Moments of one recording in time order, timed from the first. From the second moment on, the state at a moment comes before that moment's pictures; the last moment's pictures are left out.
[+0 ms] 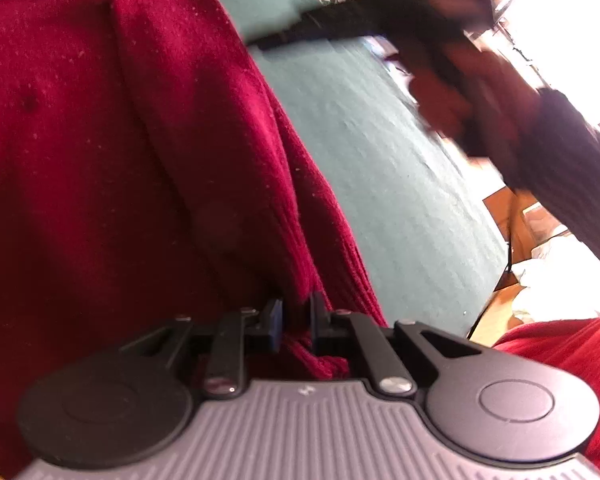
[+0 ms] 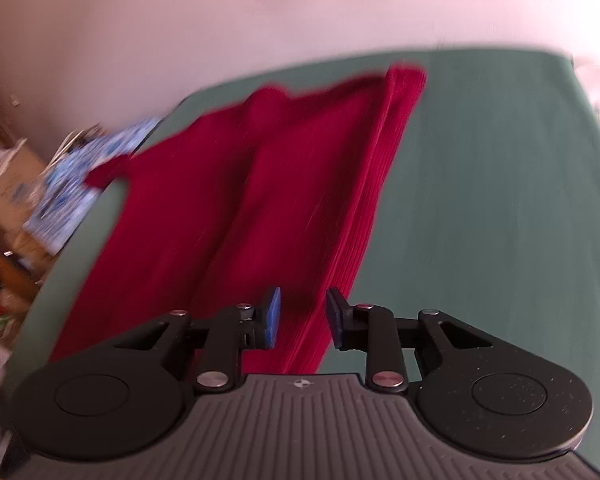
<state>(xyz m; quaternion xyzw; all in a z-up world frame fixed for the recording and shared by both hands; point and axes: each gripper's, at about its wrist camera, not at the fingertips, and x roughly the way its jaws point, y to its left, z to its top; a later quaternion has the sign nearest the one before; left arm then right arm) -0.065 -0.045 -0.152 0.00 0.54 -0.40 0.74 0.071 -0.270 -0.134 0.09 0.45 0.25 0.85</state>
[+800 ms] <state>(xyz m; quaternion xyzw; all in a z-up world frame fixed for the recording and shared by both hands) -0.064 -0.012 -0.144 0.02 0.50 -0.40 0.77 -0.026 -0.210 -0.151 0.13 0.45 0.17 0.86</state>
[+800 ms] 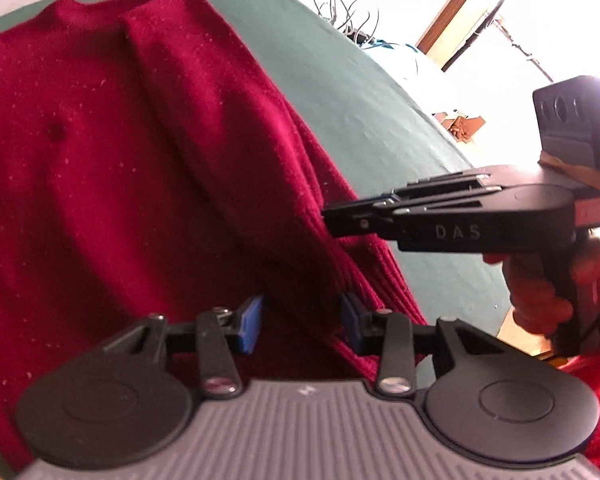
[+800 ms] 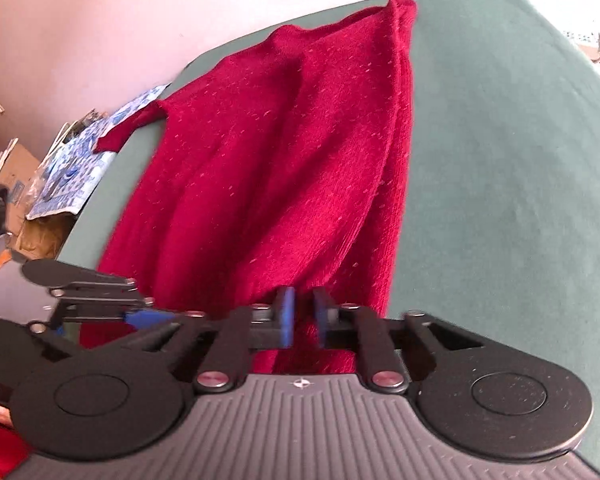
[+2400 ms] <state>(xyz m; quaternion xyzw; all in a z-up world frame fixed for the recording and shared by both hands) -0.103 -0.039 -0.134 0.18 0.44 -0.44 0.76 -0.031 -0.187 -0.155 0.09 0.48 0.22 0.84</state>
